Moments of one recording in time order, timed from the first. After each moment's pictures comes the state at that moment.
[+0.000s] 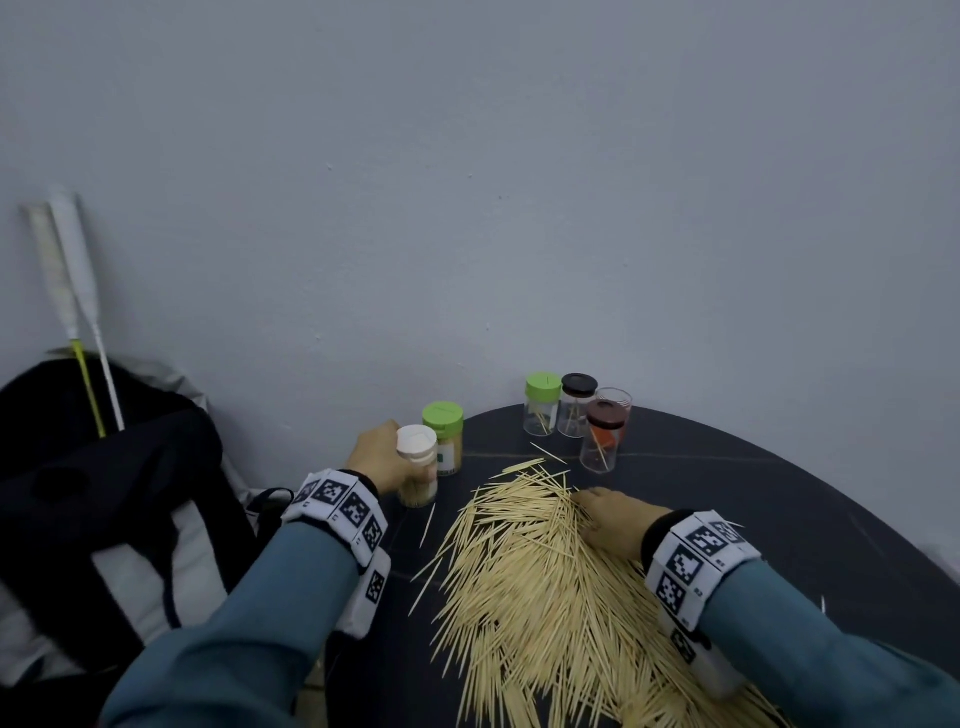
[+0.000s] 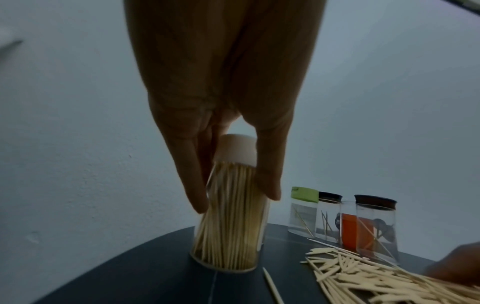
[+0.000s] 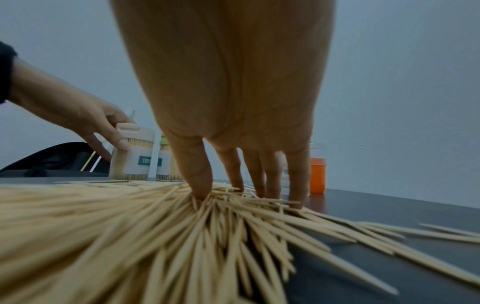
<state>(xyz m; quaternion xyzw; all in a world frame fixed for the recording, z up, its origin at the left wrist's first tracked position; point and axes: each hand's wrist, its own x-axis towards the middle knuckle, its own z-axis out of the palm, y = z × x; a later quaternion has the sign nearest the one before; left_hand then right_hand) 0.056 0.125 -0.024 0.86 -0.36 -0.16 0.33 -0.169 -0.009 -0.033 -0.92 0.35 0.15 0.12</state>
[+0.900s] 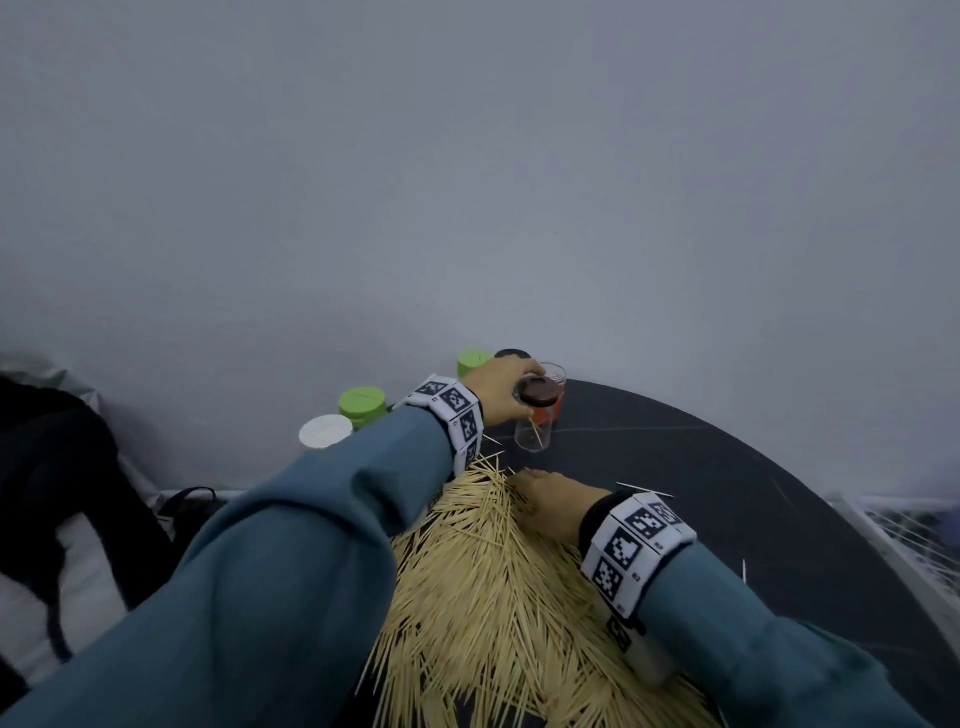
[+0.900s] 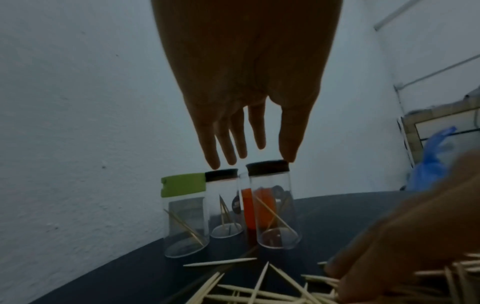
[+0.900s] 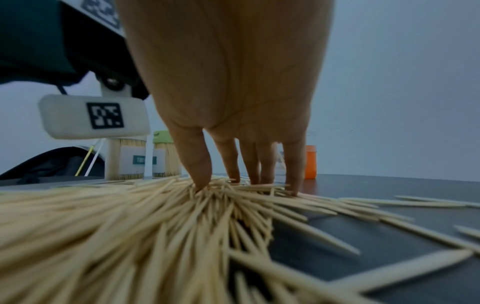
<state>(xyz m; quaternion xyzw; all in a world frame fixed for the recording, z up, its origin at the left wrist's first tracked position) -0.038 -0.030 0.010 0.71 -0.67 -0.11 0.19 -0.174 -0.017 -0.038 -0.93 0.32 0.13 0.15</state>
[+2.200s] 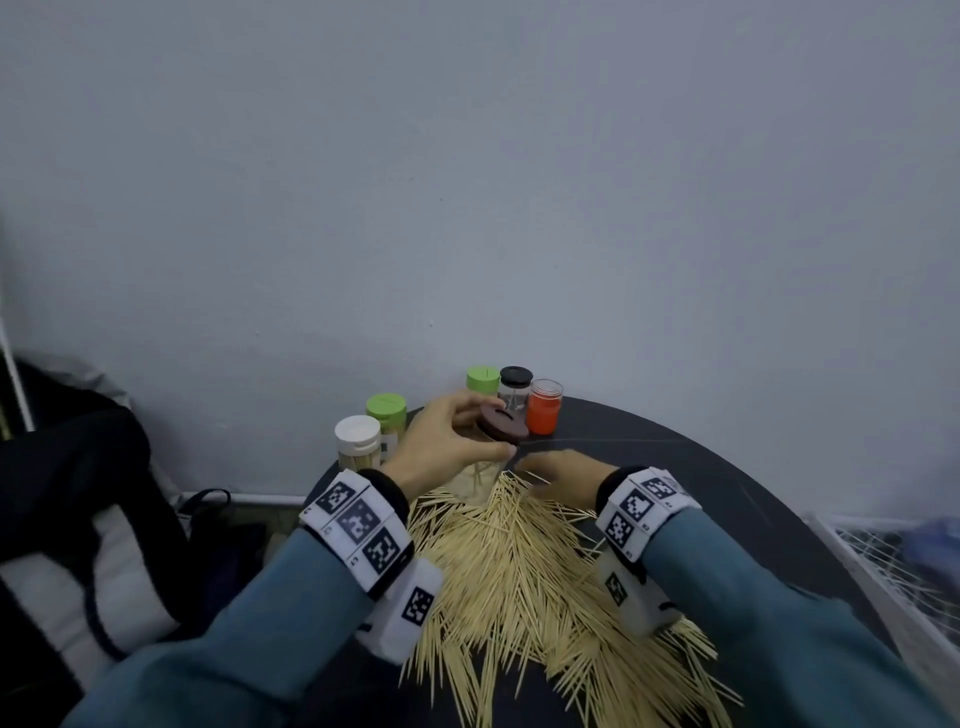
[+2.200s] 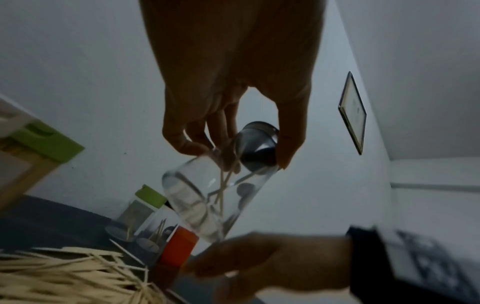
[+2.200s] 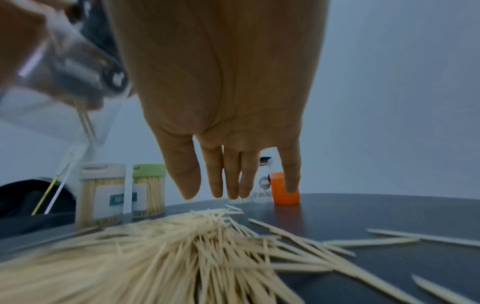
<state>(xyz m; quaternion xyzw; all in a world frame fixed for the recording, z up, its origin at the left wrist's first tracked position) -0.055 0.109 0.012 0.61 -0.53 -0.25 0.53 -0.196 -0.007 0.002 -0.94 0.30 0.09 0.15</state>
